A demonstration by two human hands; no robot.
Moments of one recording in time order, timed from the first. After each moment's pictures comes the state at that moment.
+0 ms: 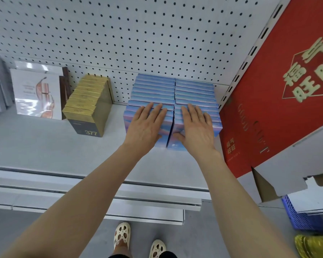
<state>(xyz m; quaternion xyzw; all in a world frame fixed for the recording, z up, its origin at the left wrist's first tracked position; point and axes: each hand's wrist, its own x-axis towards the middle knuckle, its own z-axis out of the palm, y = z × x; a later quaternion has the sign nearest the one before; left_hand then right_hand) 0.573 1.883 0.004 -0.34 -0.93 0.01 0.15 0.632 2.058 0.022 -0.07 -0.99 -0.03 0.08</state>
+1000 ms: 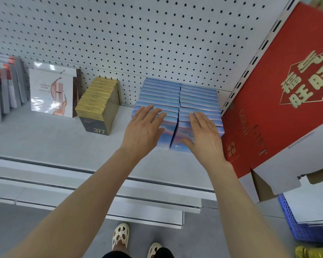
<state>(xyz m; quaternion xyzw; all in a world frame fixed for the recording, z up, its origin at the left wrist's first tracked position) 0.605 1.858 0.032 -0.33 -0.90 -0.14 0.24 0.670 2.057 0.042 -0.03 -0.99 0.05 0.10</state>
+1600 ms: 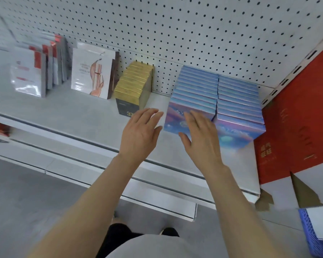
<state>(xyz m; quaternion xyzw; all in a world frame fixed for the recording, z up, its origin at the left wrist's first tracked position) 0.638 1.762 0.000 -0.23 -0.91 -0.21 0.28 0.676 1.949 0.027 0.06 -0.98 0.10 0.16</state>
